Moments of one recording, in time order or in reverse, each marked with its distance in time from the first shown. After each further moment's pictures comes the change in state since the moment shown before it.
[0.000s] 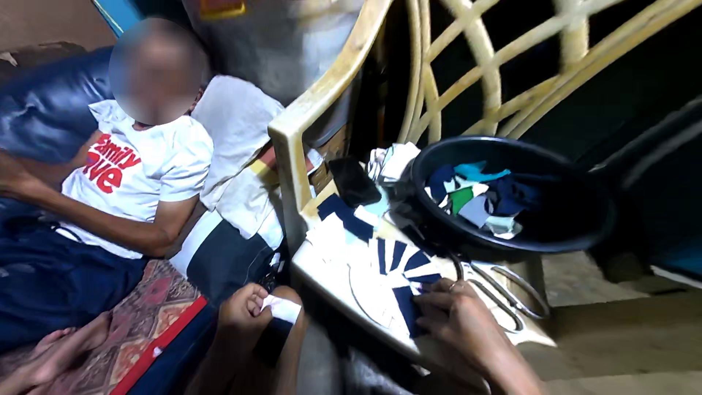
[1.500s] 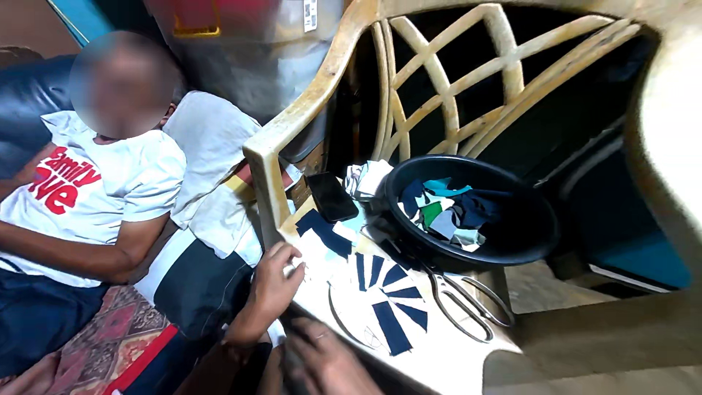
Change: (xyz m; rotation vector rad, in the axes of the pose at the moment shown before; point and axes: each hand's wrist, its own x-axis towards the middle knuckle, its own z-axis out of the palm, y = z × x) left_hand 0.090 0.056 0.060 -0.062 -0.042 0.413; right_hand -0.009 -0.092 0.079 0.264 -0.161 -0.371
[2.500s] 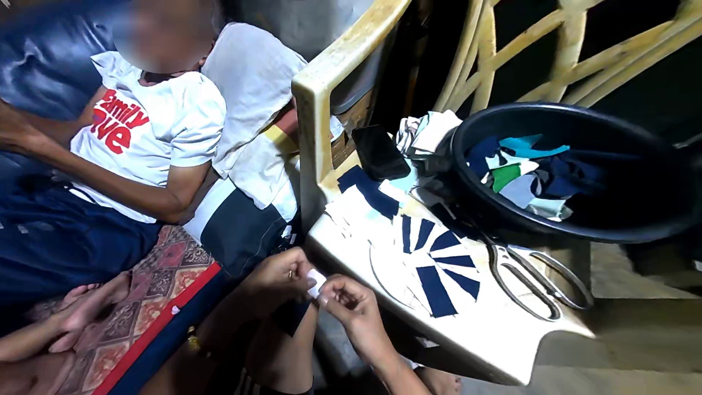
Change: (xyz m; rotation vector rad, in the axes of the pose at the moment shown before) left_hand -0.074 0.003 -0.079 -0.557 -0.472 -0.285; right_hand 0.012 0.010 0.058 1.047 0.313 0.186
